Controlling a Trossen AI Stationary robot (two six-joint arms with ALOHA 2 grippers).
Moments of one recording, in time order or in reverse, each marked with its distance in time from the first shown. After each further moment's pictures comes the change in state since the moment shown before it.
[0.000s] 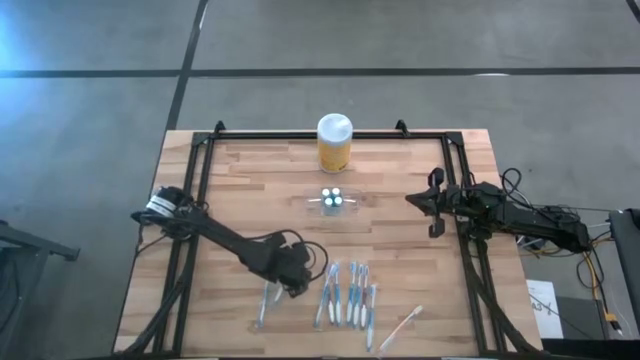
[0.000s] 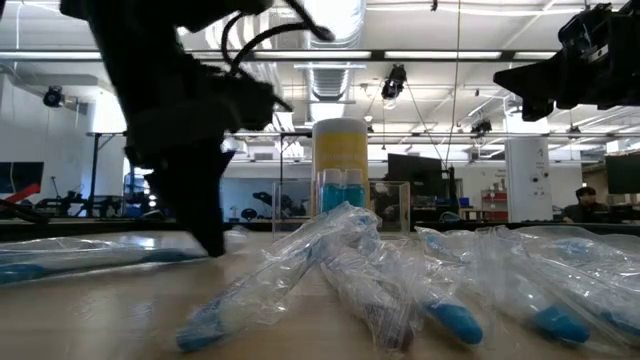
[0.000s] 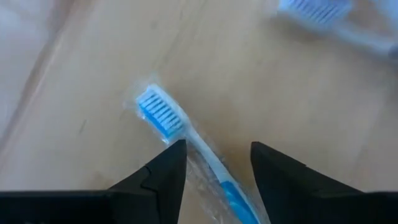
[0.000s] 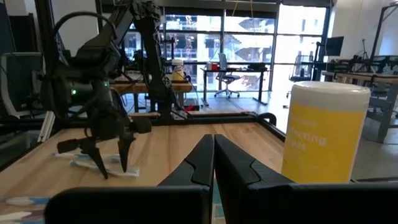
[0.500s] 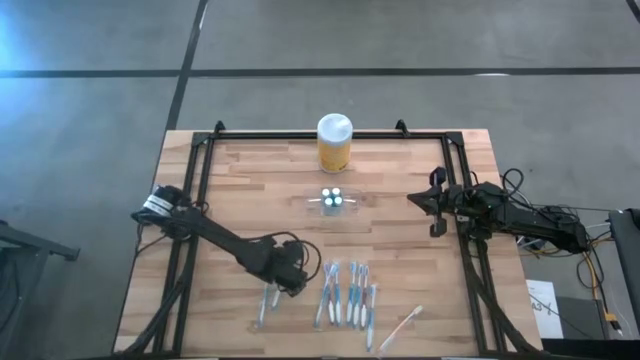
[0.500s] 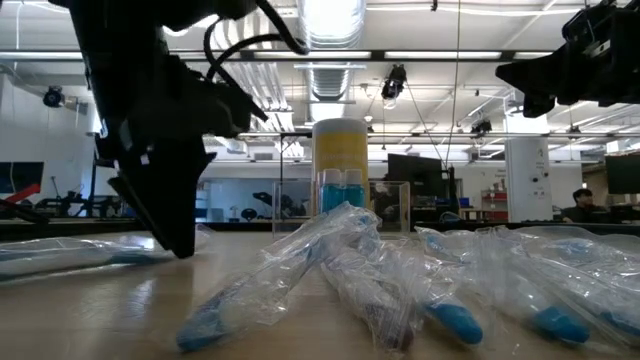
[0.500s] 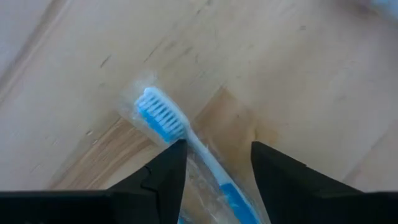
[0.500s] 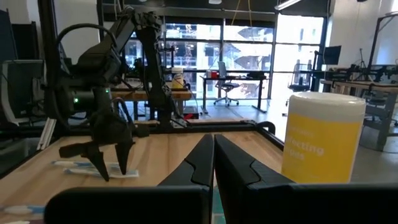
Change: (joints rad) left arm -0.012 -0.009 -0.004 -0.103 0.047 -0.235; right arm 0.000 -0.027 0.001 0.003 0.000 -0.003
